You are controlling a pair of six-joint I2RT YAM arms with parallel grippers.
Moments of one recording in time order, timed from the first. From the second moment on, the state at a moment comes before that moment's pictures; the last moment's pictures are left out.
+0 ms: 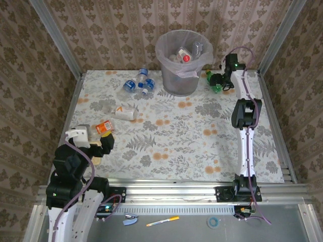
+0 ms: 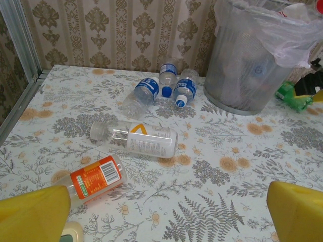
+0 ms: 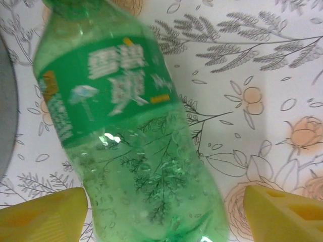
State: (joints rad) left arm -0.21 0.25 0.80 -0.82 0.05 -0.15; right arm -0.07 2.65 2.57 -1.03 -0.11 0.05
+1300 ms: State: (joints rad) left arm -0.21 0.24 0.80 -0.82 0.06 -0.14; right arm -0.01 2.10 1.57 -0.61 -0.13 0.20
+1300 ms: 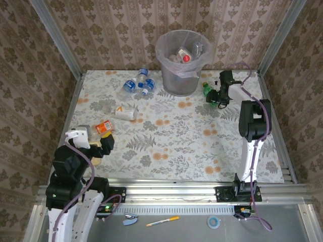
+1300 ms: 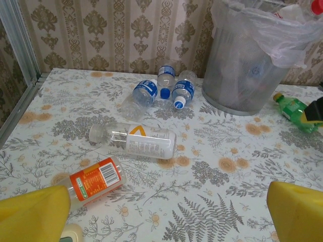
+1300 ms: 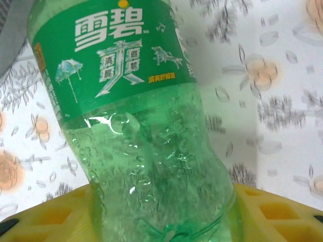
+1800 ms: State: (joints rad) left arm -0.21 0.23 0.80 -0.82 0.06 -0.14; right arm -0.01 1.66 1.16 -0.38 -0.13 0.34
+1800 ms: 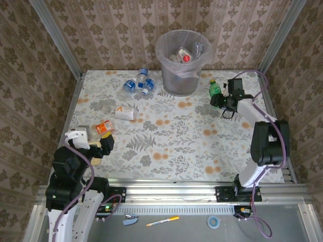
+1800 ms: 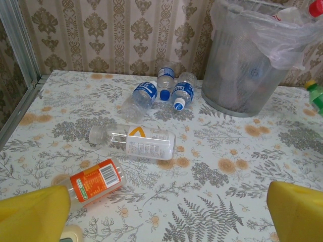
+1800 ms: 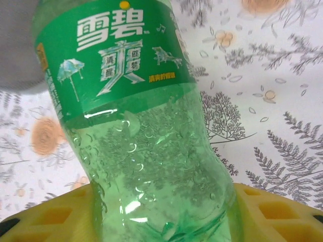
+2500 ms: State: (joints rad) left arm -0.21 0.23 0.80 -0.82 0.06 -0.14; right arm -0.01 1.02 0.88 -0.07 -0.18 0.35
